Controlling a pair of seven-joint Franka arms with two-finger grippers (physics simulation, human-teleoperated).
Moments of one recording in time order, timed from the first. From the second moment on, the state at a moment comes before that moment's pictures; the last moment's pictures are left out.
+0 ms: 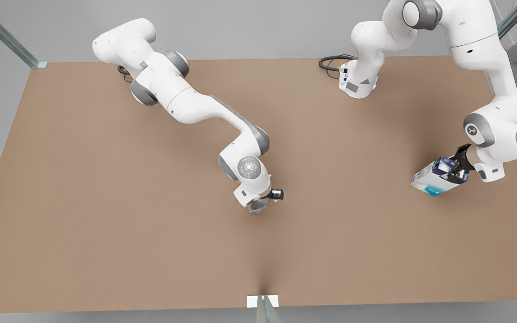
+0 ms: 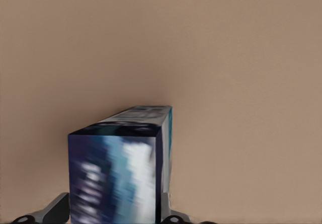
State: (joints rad) left arm -0.09 0.27 0.49 -1.99 -0.12 2.11 -0.60; right arm 0.58 1.08 0.28 -0.83 -0.10 2.02 0.91
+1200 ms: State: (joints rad) left arm -0.70 0.46 -0.01 -1.63 -0.16 2.04 -1.29; right arm 0.06 0.12 -0.11 -1.57 -0.01 1.66 -0.04
